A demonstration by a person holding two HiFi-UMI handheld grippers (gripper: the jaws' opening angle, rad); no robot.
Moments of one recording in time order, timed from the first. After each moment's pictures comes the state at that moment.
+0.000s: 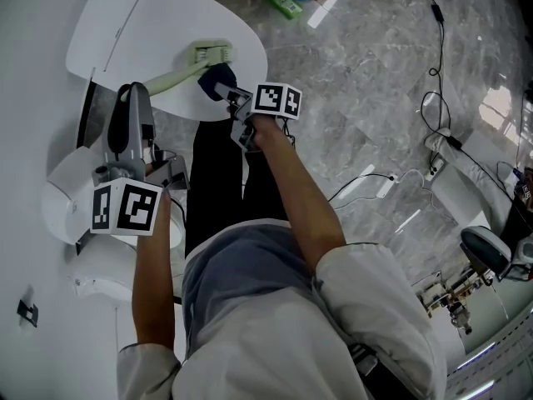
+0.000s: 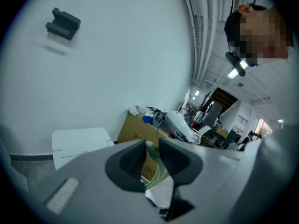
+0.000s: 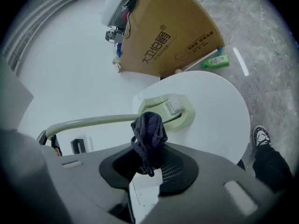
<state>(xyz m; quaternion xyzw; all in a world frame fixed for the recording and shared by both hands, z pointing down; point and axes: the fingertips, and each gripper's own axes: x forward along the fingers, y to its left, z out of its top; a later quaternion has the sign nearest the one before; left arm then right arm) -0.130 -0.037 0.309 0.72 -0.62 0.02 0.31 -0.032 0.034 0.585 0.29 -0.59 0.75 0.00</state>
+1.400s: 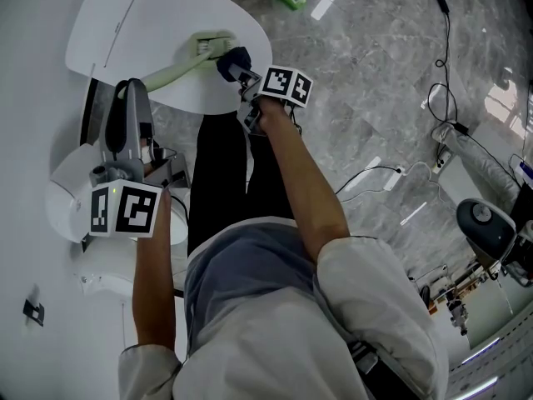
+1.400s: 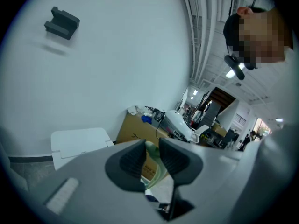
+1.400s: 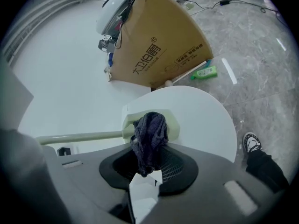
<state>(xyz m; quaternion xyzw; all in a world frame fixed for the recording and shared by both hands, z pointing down) -0.131 -0.036 0.313 0.73 -0.61 0.02 0.31 -0.003 0.016 0.624 0.38 -0.56 0.74 0.01</state>
